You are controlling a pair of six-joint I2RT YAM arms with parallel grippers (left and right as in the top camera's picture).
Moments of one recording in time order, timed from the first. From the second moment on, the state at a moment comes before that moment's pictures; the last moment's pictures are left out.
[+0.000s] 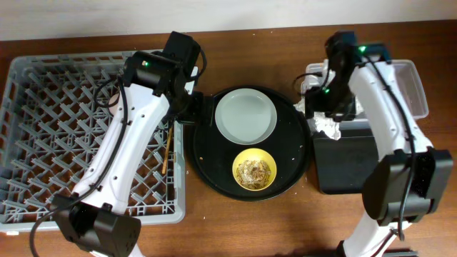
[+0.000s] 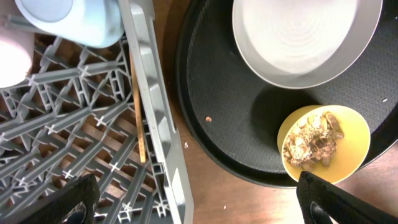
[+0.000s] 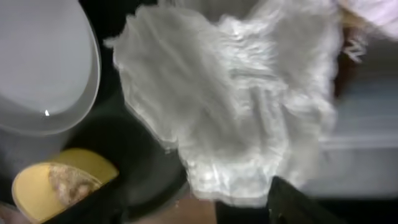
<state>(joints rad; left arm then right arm) -0.38 1.83 1.91 -1.46 -0.02 -0.23 0.04 1.91 1.71 -1.34 -0.07 0.17</state>
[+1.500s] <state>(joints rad) -0.38 1.83 1.91 -1.37 -0.03 -0.23 0.16 1.85 1.94 -1.57 -0.28 0.05</state>
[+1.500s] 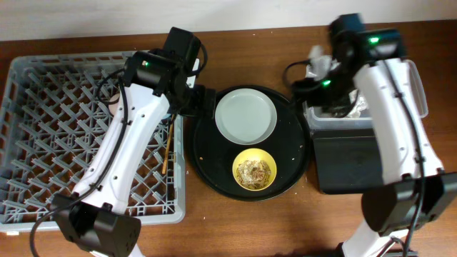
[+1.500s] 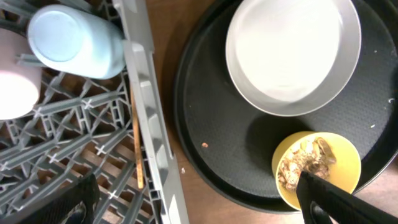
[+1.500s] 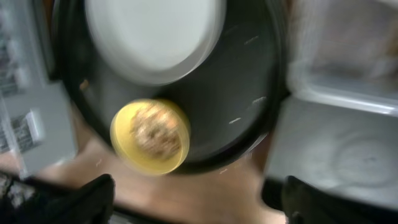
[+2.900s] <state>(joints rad) 0.14 1.78 1.91 -1.44 0.06 -0.34 0.81 1.85 1.27 -1.00 0.07 0.37</state>
